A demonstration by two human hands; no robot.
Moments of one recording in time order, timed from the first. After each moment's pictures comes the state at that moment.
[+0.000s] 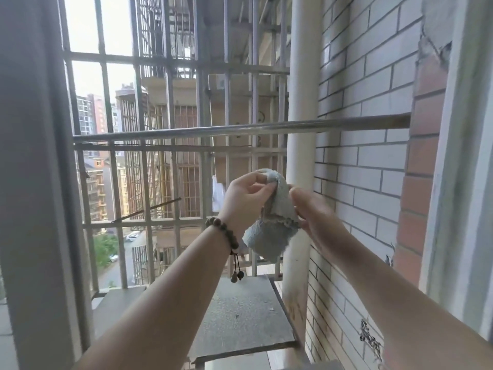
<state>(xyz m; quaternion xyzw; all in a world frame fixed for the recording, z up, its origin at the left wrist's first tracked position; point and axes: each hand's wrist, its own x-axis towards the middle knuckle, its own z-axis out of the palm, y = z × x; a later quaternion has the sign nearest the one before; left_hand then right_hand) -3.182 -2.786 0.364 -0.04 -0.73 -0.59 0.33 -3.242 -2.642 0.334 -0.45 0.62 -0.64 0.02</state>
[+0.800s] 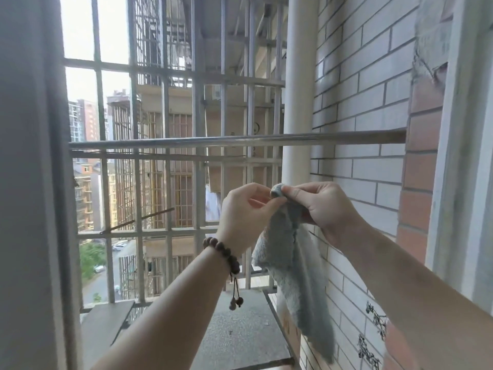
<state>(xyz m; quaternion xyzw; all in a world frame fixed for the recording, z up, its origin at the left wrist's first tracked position) -3.173 -2.785 0.365 -0.06 -0.78 -0.45 0.44 -3.230 -2.646 0.387 -0.34 0.65 -0.68 -0.05</state>
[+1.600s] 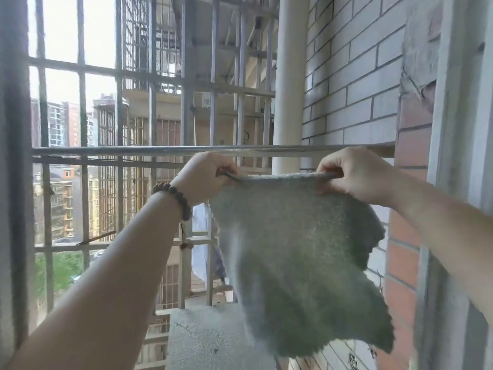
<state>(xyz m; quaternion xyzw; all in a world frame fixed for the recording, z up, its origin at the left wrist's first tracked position) -3.198 -2.863 0.446 -0.10 -0.87 -0.18 0.44 -3.246 -2.581 0.470 -0.40 0.85 -0.20 -0.28</state>
